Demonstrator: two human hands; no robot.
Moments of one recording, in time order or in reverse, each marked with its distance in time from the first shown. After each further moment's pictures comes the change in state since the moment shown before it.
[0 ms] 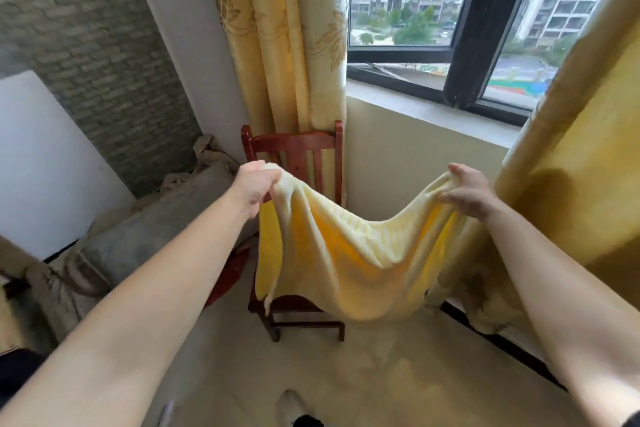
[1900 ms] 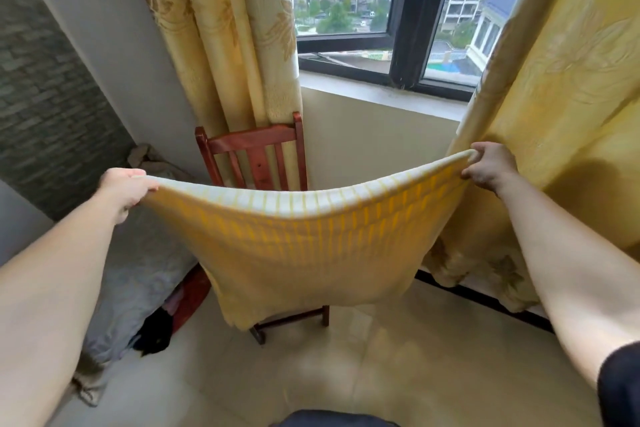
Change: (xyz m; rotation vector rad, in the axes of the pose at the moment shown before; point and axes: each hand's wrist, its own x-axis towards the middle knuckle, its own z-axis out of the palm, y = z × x) left_hand 0.083 -0.055 -0.159 0.200 0.177 -0.065; right_hand -0.063 0.009 -0.050 -0.161 0.324 0.246
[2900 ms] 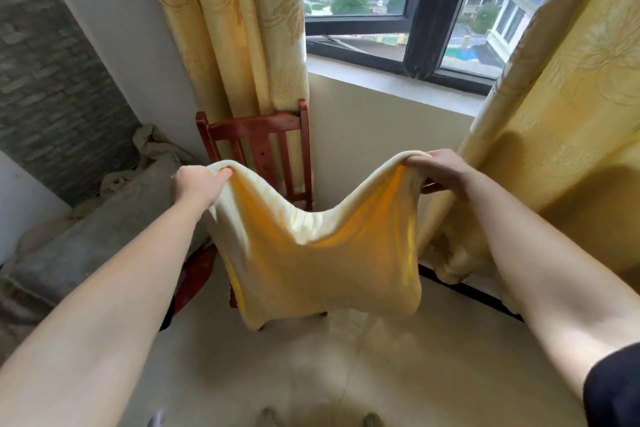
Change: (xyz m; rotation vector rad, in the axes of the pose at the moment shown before) left_hand -0.056 0.031 0.101 0.261 0.007 0.059; right_hand -0.007 -0.052 0.049 0.349 -0.461 0.046
